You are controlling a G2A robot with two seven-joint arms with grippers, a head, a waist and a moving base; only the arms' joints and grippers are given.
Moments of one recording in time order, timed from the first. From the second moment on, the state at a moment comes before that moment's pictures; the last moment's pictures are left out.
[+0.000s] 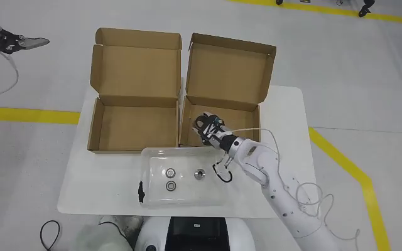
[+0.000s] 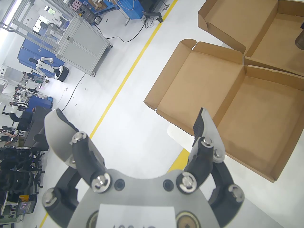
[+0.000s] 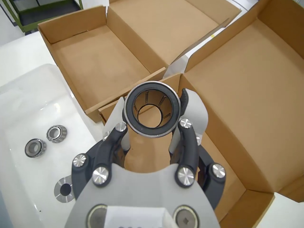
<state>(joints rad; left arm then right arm) 0.56 -0.16 -1.11 -1.50 0.89 -0.82 -0.11 -1.15 -1.34 0.97 -1.60 -1.39 -0.39 0.31</state>
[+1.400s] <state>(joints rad) 0.56 -0.16 -1.11 -1.50 0.89 -0.82 -0.11 -0.92 -1.44 0.83 -1.11 -1.26 -0.29 0.22</state>
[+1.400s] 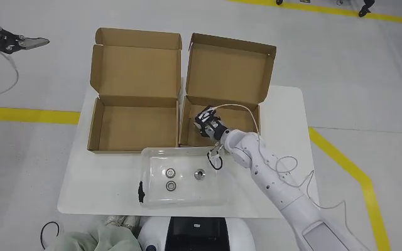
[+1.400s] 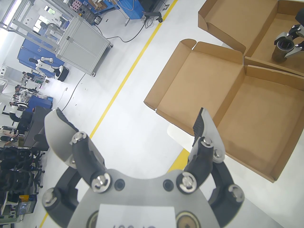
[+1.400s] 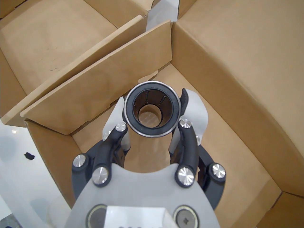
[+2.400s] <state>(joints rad) 0.56 -0.16 -1.11 -1.50 0.89 -0.82 -0.11 -1.12 -1.38 0.92 -1.63 -1.40 -0.49 0.36</state>
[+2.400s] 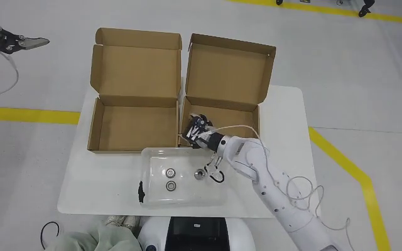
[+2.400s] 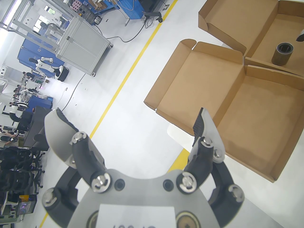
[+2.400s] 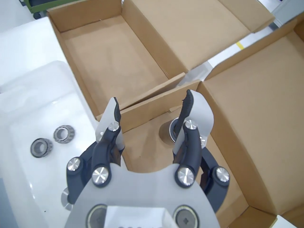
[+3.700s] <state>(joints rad) 0.56 -0.16 -1.11 -1.50 0.89 -0.82 -0.11 -1.40 -1.28 0.96 -1.78 -1.39 -0.66 0.69</state>
